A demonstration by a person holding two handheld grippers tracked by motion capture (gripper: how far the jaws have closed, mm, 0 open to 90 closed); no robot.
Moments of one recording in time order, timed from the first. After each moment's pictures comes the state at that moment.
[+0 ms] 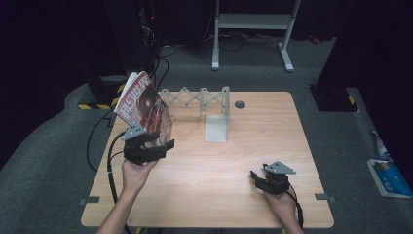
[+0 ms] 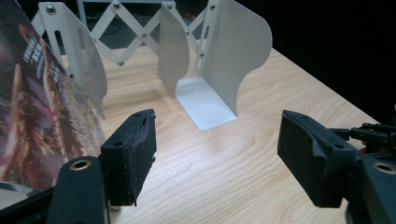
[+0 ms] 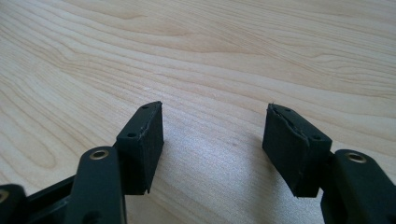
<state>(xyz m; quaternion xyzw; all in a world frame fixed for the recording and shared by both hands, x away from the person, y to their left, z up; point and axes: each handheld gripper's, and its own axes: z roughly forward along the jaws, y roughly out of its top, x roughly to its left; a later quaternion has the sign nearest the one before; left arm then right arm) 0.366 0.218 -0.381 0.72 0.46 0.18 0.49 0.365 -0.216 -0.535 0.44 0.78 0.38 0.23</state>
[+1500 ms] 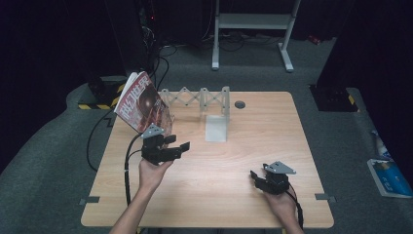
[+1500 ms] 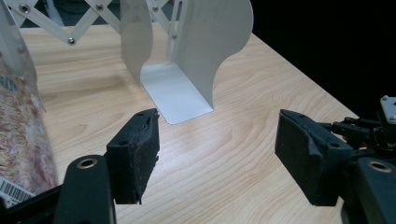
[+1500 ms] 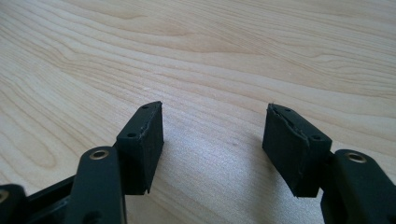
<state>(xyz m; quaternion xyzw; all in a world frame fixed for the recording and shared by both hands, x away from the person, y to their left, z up) 0.384 0.183 -0.404 0.73 0.45 0.13 0.50 0.365 -0.216 -0.535 0.44 0.78 0.38 0.23</state>
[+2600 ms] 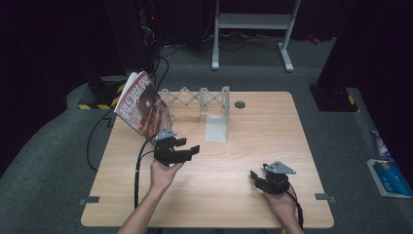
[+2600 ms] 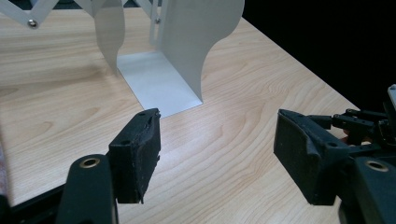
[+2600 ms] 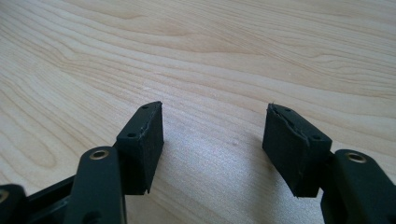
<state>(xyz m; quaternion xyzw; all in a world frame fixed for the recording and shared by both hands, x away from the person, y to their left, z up) 0.392 0.156 -0.424 0.74 0.45 0.11 0.49 0.365 -0.216 -0.535 0.44 0.78 0.38 0.23</state>
